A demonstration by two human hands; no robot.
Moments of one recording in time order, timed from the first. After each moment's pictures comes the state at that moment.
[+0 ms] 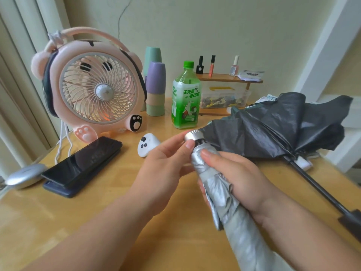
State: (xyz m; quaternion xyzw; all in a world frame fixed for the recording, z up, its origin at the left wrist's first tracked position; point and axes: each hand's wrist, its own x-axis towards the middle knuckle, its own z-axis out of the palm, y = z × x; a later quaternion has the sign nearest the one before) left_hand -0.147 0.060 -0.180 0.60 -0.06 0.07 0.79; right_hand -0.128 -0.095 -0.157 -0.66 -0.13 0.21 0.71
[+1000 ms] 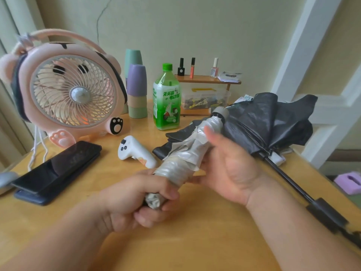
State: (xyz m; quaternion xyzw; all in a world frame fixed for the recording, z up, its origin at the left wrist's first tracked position) left_hand -0.155 0.077 -0.181 0.56 -0.05 -0.33 0.76; right_hand -0.093 -0.119 -0.160 -0.57 -0.15 0.29 0.76
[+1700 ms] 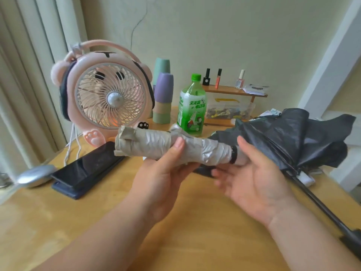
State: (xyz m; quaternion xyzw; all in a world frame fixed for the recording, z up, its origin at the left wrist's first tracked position) left_hand -0.147 0.062 -0.173 0.44 -0.04 0.11 0.89; right_hand -0.104 -0.112 -0.151 -0.53 -0.04 0.20 0.82
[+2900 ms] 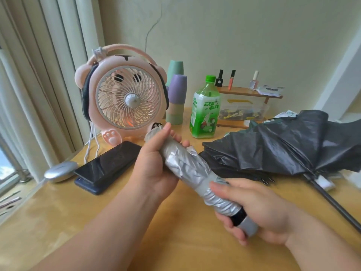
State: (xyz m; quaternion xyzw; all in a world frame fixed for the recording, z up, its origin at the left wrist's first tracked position) left_hand -0.131 0.095 -0.158 0.29 0.01 0.10 0.95; right_hand -0.128 -0.101 -0.159 -0.69 -0.17 0.38 0.60
